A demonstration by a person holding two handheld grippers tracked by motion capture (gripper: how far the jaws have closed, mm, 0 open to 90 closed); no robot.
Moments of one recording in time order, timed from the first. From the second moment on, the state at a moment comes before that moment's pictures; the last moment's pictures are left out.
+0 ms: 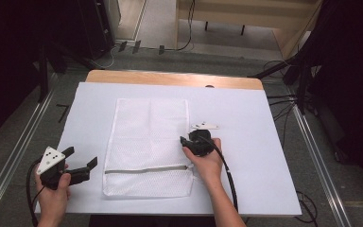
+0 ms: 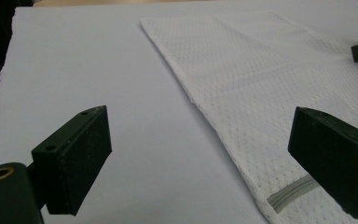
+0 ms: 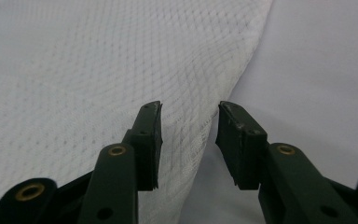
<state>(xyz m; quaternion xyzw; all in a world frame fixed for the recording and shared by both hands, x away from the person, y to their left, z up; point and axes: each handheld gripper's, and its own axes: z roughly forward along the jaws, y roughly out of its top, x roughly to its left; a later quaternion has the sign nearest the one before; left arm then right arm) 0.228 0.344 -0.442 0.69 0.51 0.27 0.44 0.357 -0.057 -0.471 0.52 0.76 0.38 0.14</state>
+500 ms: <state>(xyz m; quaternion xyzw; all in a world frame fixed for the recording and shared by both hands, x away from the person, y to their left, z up) 0.228 0.341 -0.442 0.69 0.51 0.27 0.44 0.350 -0.061 -0.465 0.49 0.77 0.37 0.15</state>
